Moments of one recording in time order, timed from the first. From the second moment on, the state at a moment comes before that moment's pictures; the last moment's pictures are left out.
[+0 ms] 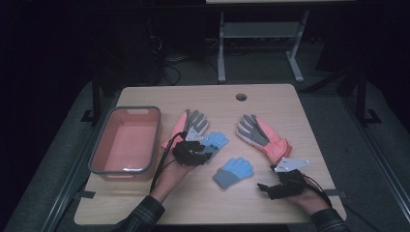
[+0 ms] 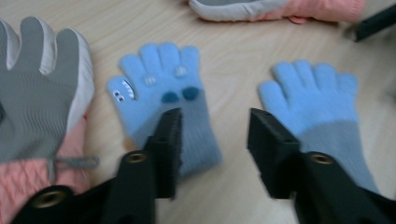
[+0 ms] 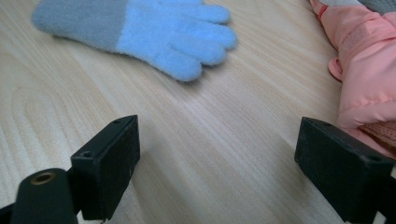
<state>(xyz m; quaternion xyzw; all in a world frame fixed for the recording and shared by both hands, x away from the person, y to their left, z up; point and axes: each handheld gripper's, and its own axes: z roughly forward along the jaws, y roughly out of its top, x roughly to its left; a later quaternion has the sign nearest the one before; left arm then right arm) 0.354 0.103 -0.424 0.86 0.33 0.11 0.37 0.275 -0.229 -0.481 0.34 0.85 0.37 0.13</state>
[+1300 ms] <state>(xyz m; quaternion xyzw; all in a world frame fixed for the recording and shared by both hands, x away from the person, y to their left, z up) 0.360 0.075 -0.448 0.91 0.26 0.07 0.32 0.275 -0.229 -0.481 0.34 0.85 0.37 0.13</state>
